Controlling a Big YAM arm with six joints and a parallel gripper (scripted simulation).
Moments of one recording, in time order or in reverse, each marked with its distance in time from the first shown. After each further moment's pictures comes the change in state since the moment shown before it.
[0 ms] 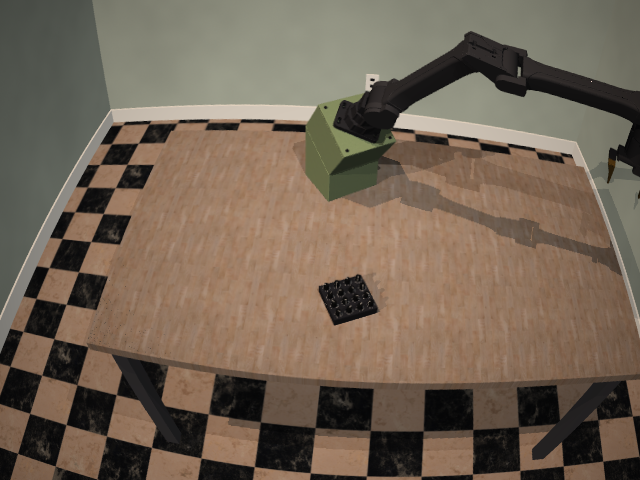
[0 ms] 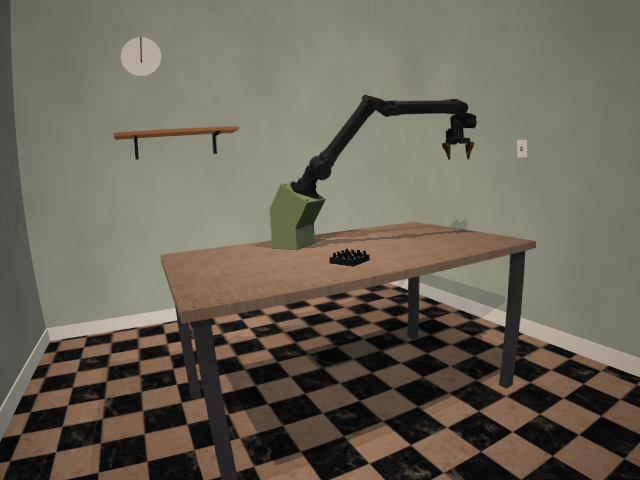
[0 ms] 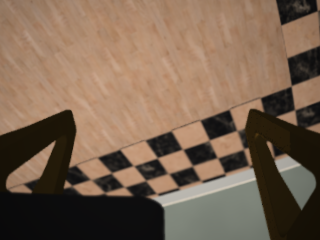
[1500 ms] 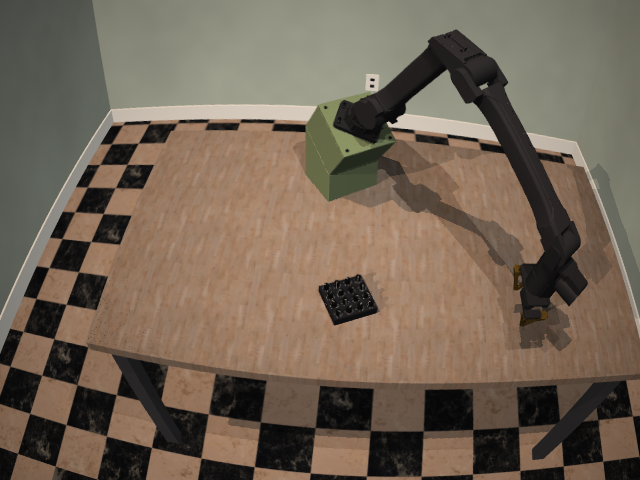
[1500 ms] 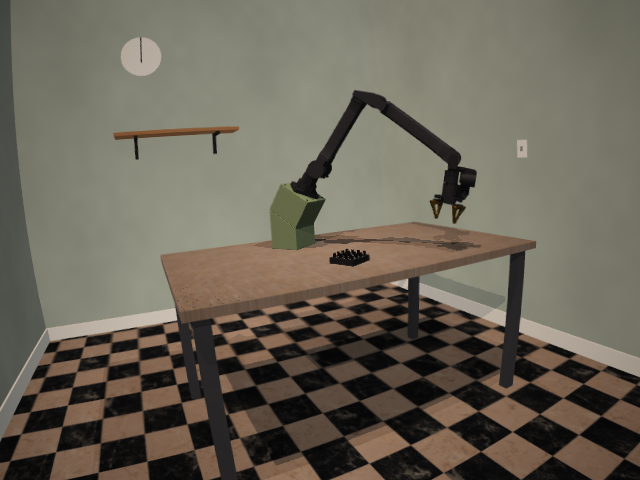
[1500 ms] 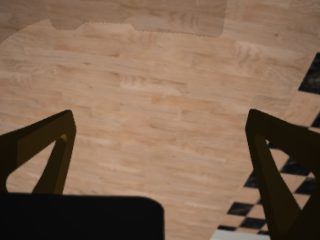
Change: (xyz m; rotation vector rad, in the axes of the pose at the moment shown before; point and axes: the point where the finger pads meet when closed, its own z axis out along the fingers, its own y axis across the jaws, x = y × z) arm 0.266 0.171 0.260 -0.192 -0.010 1.019
